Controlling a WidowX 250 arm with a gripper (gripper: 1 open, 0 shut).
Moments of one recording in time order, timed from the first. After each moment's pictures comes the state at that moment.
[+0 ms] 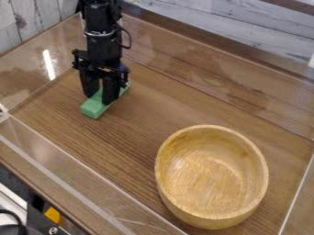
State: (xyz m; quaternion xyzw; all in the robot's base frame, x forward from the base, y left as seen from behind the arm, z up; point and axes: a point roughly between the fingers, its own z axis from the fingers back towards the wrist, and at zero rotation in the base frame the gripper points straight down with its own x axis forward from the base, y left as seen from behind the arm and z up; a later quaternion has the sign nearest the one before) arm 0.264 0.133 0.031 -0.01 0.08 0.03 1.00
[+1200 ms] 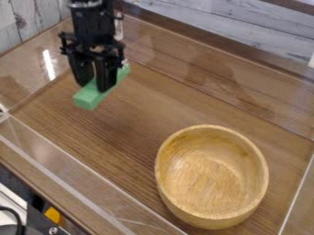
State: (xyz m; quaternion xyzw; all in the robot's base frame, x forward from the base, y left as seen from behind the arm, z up) arm 0.237 0.085 0.102 -0.06 0.06 0.01 1.00
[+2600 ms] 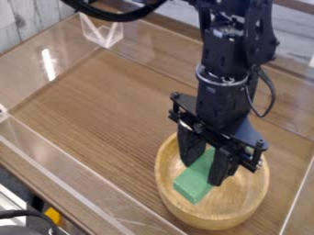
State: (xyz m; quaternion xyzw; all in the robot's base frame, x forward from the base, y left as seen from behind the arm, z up) arm 0.188 -0.091 0.101 -0.04 0.06 -0.13 0.99
